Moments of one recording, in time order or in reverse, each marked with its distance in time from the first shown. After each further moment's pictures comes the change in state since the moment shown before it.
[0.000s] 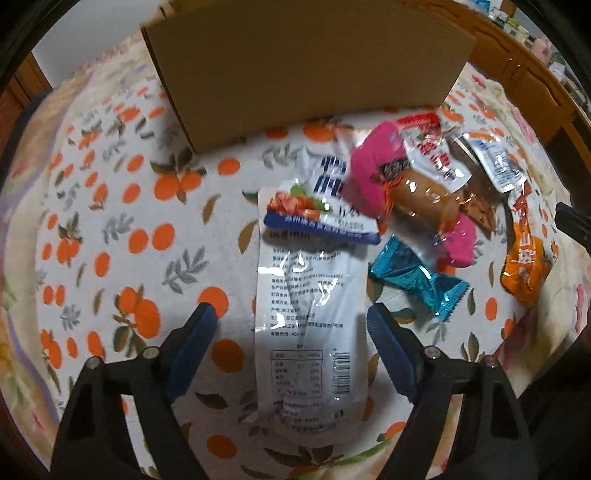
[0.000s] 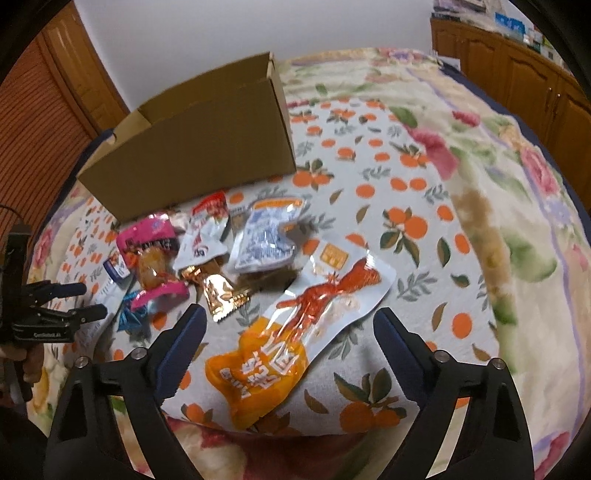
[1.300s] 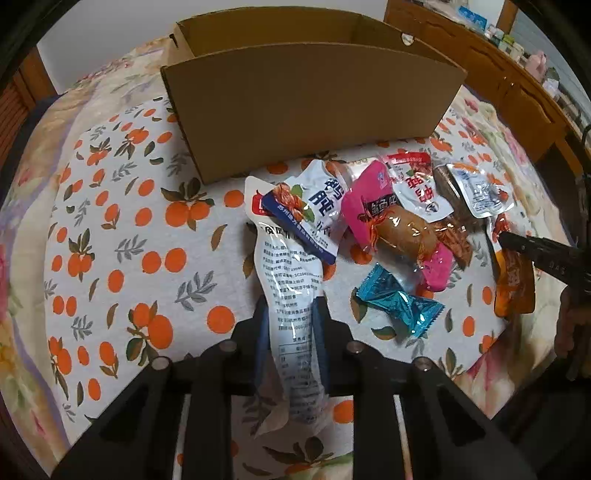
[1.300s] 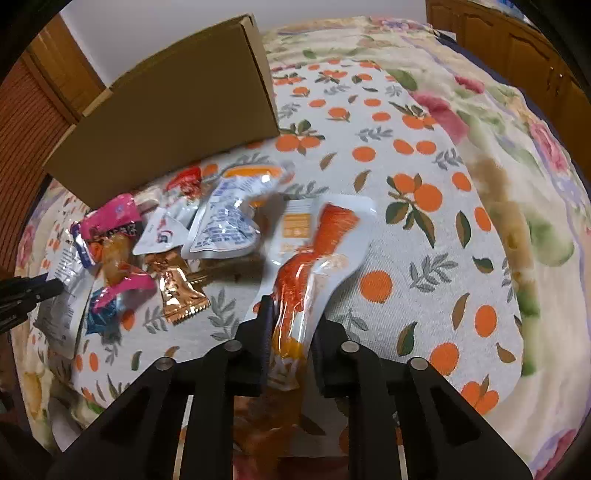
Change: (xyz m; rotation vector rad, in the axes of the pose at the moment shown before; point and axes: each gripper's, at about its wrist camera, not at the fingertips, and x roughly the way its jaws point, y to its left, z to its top) left arm -0.038 0.002 0.012 -0.022 -0.089 -0.032; right arm 0.040 -0.010 0.000 0.040 0.086 -0.025
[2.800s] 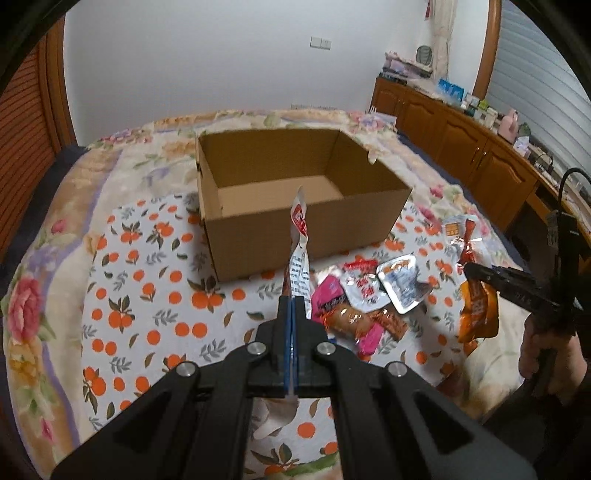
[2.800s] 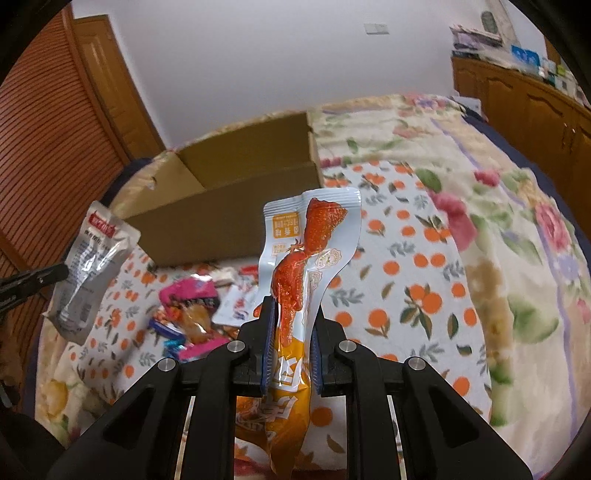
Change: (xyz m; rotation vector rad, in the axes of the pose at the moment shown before) left arm -0.116 -0.011 0.011 -0.023 -0.341 -0.046; right arm -0.084 0.030 0.031 -0.111 -0.268 0.118
